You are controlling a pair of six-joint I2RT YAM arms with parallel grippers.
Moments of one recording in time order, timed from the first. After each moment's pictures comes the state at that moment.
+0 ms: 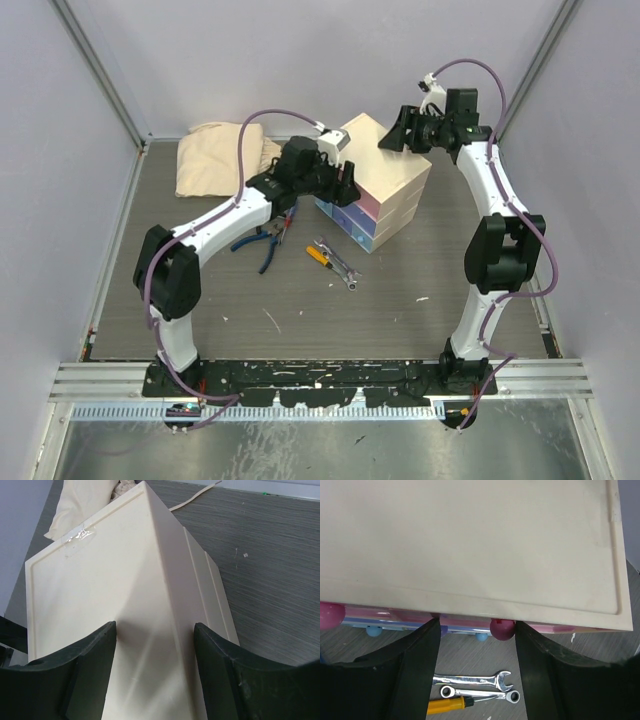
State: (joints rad) left arm -0.66 1.86 1.58 -0.14 0.28 -0.23; right arm 0.03 1.94 1.84 -0.50 -0.67 0.16
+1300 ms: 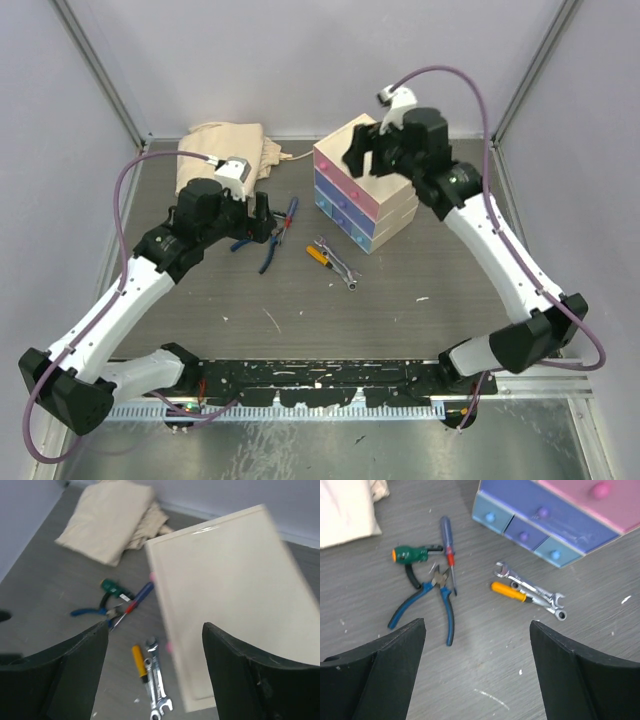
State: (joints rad) left arm -0.53 1.10 1.11 -0.47 0.02 -0.22; right arm 0.37 1.46 1.64 -0.51 -0.07 0.18
